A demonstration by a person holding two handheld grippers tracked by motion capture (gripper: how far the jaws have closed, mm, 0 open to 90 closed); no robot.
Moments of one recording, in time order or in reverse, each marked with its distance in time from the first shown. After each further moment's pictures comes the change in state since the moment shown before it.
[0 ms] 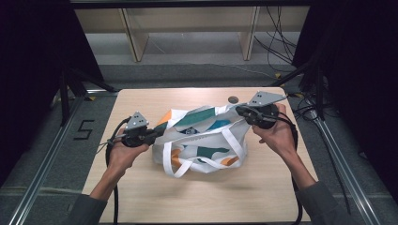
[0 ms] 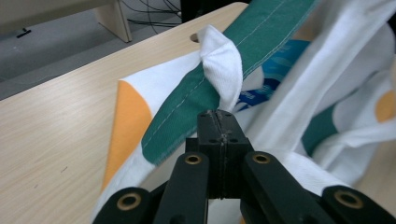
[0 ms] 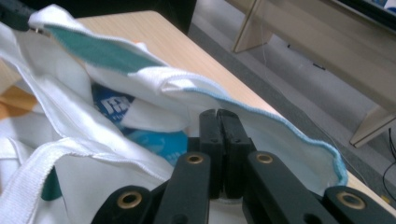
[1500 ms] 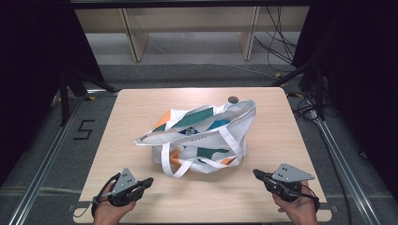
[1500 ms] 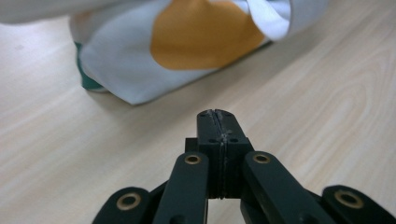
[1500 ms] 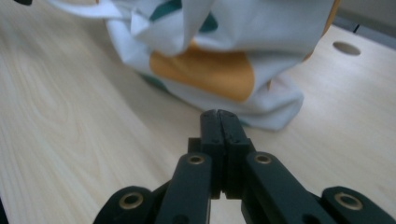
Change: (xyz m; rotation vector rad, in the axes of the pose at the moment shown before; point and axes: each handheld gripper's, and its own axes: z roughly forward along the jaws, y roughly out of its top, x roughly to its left) left arm -0.066 -0.127 -0.063 0.072 -0.021 -0.017; right arm 0.088 -0.153 -0.067 -0.022 0.069 0.135
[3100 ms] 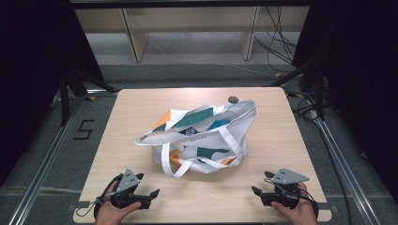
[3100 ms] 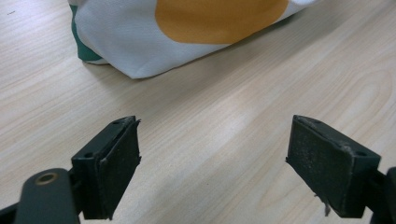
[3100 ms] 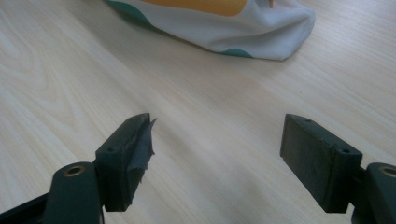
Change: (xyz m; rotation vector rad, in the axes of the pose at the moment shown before) left arm 0.001 -0.012 0.013 0.082 0.019 -0.008; right arm -0.005 -0.041 0.013 0.163 0.002 0.097
